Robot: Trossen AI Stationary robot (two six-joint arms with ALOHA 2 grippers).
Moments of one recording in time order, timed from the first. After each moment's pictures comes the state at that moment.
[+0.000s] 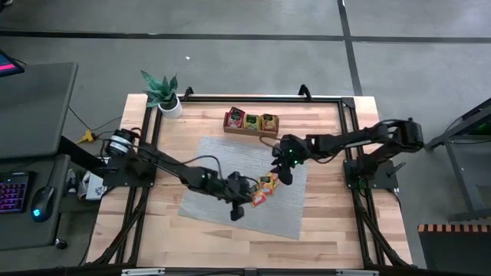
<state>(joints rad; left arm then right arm) -0.30 1.79 1.01 0.11 -0.12 -0.49 -0.11 1.49 0.72 -0.06 -0.20 0.25</state>
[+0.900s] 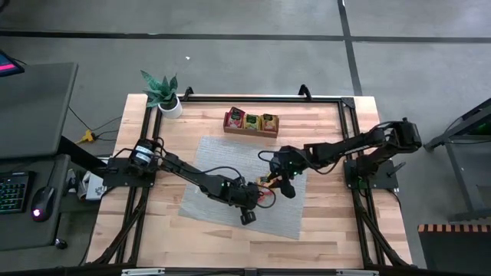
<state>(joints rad) -0.31 2.03 1.28 -0.21 -0.16 -0.58 0.02 1.53 0.72 0.05 -0.30 0.20</state>
